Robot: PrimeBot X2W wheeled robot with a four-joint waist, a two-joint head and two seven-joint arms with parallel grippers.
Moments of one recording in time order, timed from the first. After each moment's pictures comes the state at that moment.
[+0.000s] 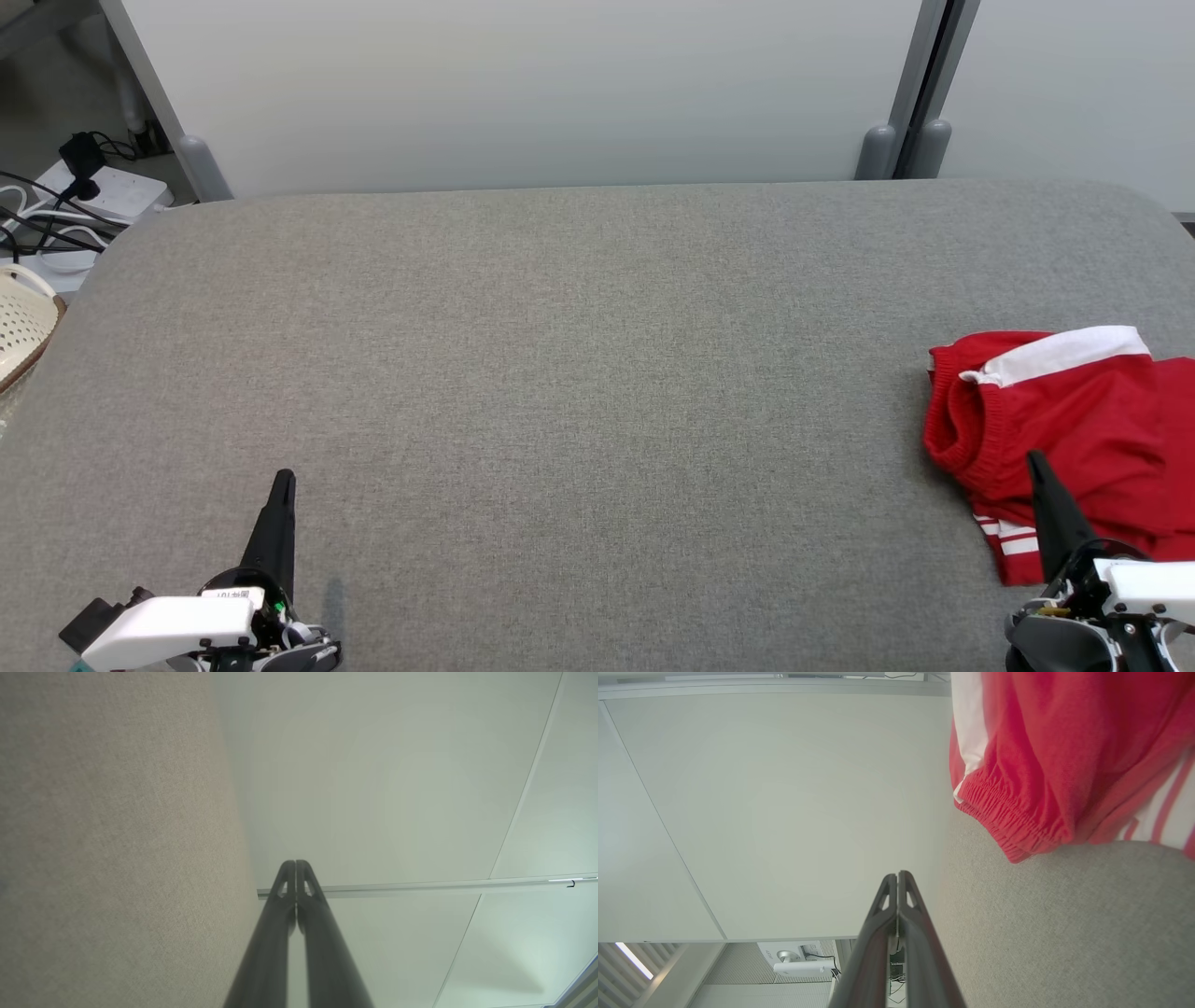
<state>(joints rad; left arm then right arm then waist) -0.05 0.03 0.08 0.27 -1.60 -0.12 0.11 -0.09 -0.03 -0.13 0.28 1.60 0.13 0.11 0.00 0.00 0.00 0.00</state>
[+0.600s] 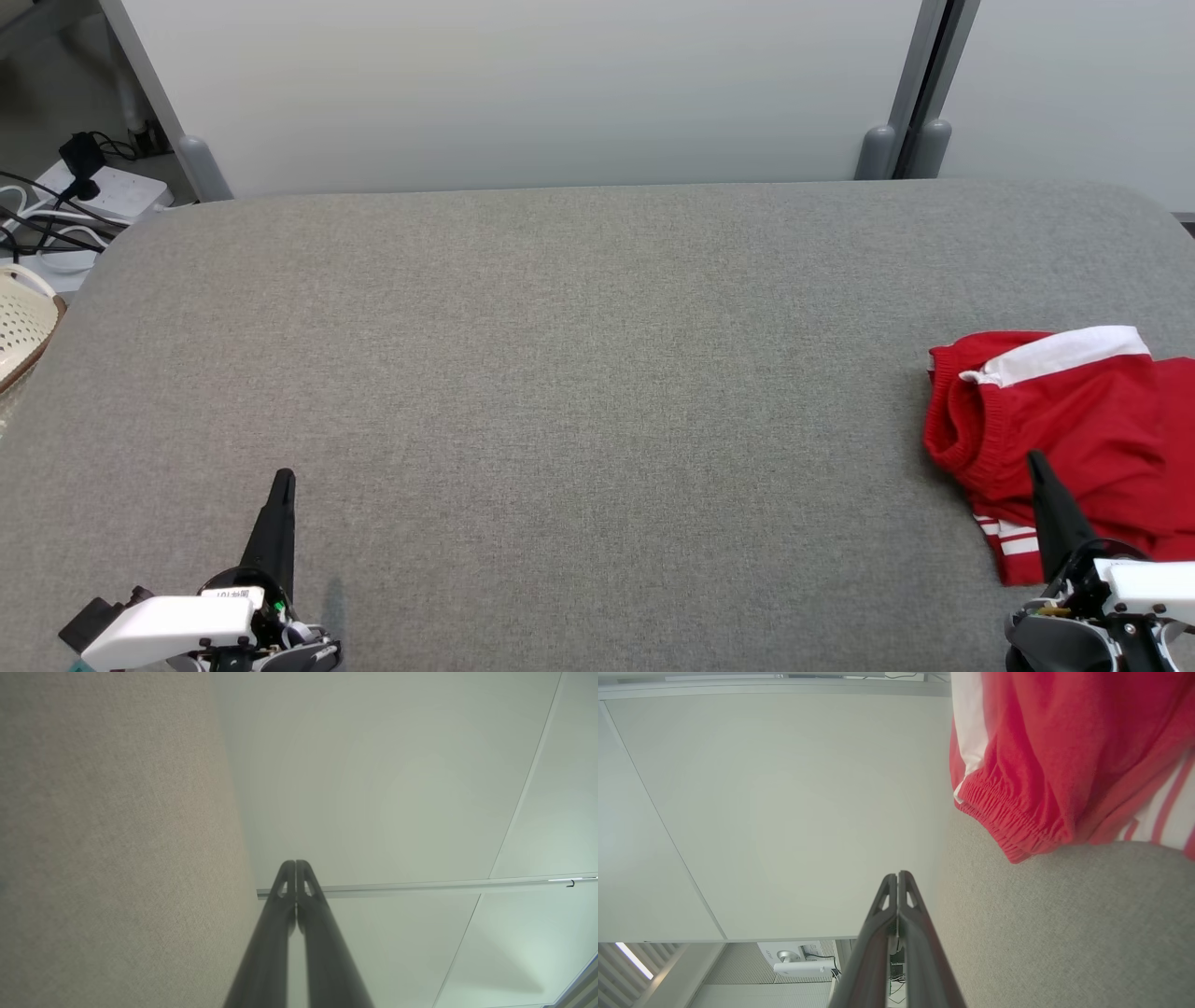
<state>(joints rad) -0.05 0.03 0.08 0.27 -1.60 -0.12 0.11 -0.09 -0.04 -0.13 0.28 1.60 0.13 0.11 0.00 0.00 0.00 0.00</state>
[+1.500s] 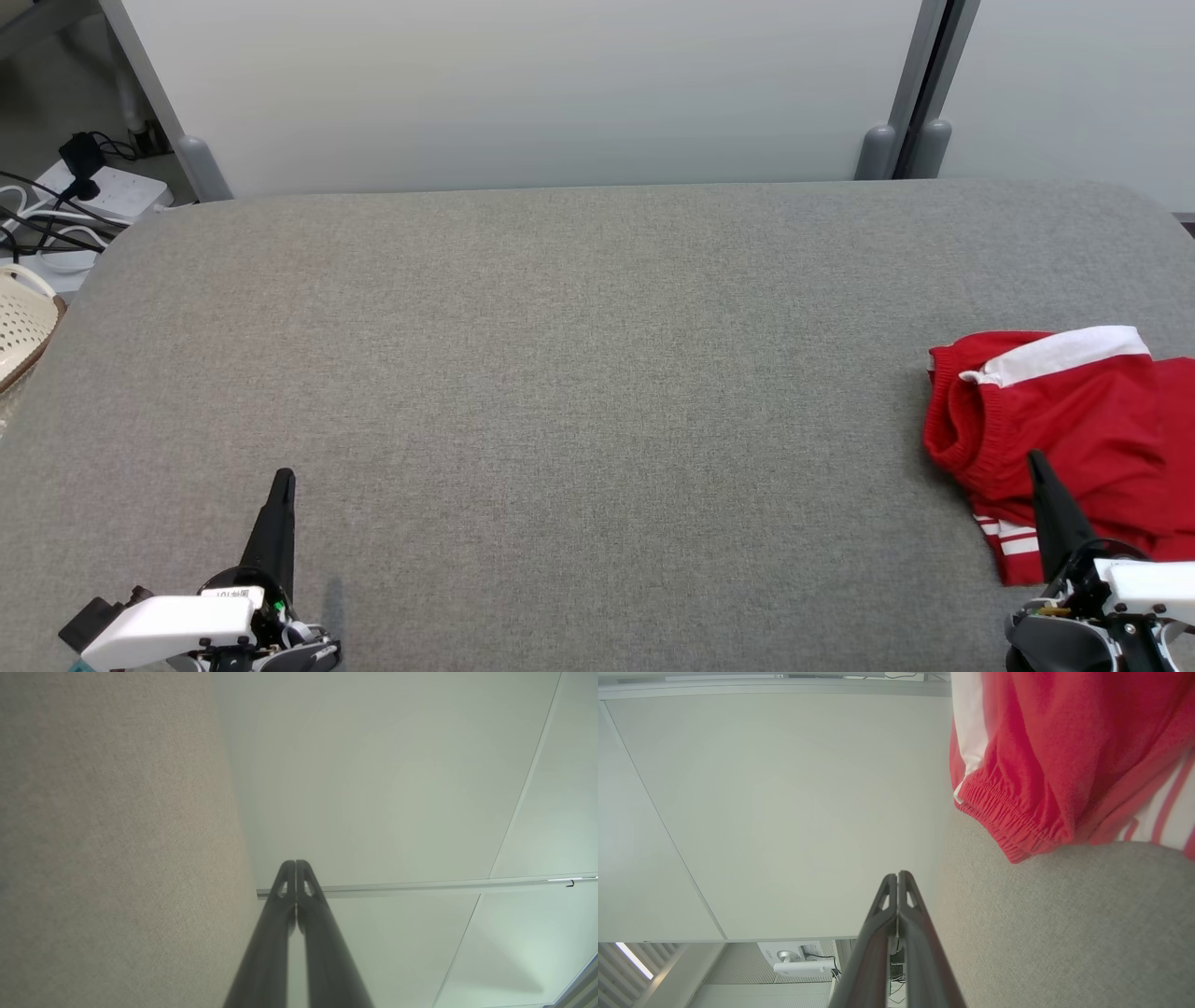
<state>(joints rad) -0.05 0.03 0.08 0.27 -1.60 -0.12 0.11 -0.09 -0.04 -0.13 0.28 1.60 0.13 0.11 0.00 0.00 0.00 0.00</state>
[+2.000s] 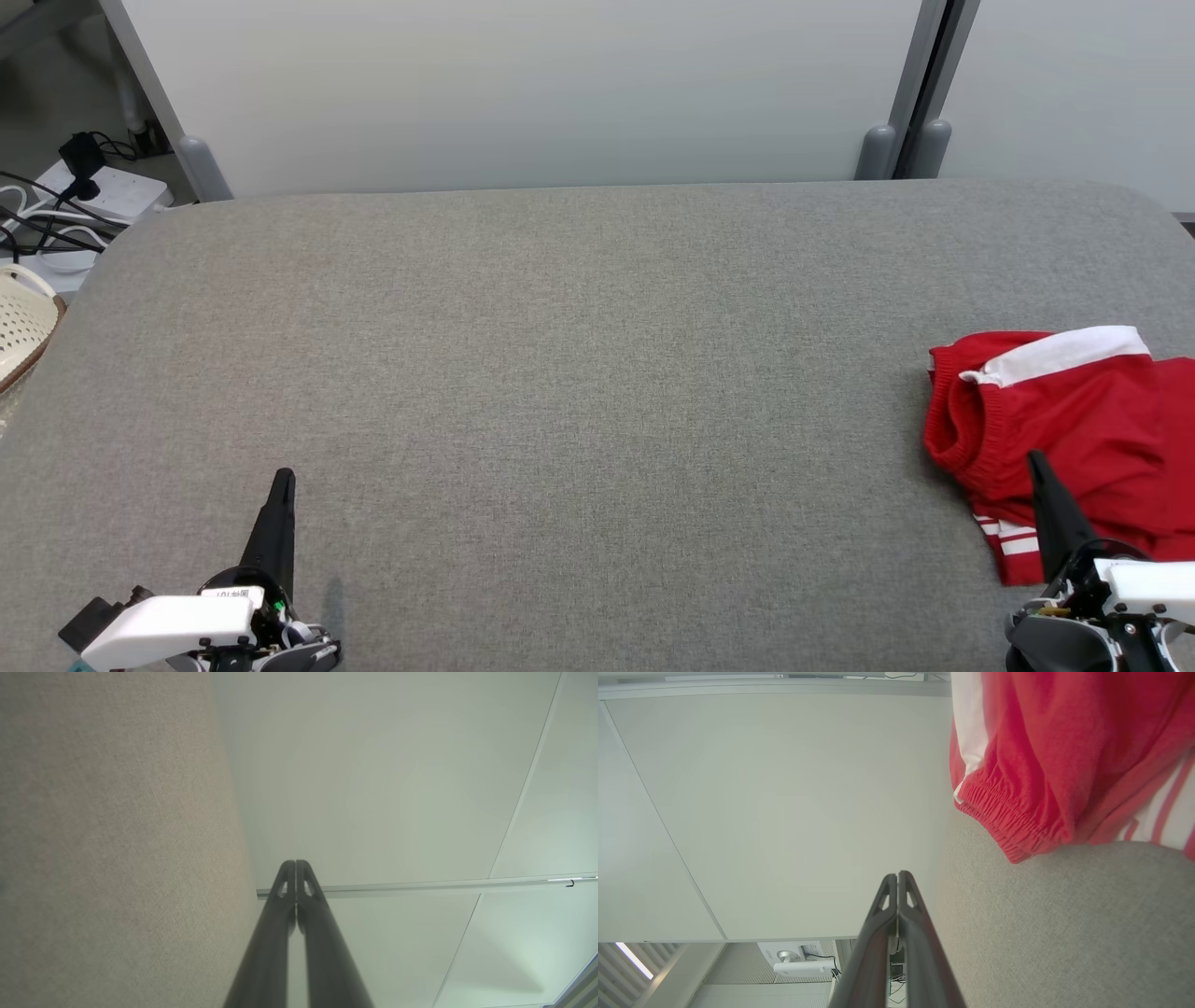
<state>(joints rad) -0.05 0.03 0.08 0.27 -1.60 -0.12 0.11 -0.09 -0.04 -0.13 0.28 1.60 0.13 0.11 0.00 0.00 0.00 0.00</state>
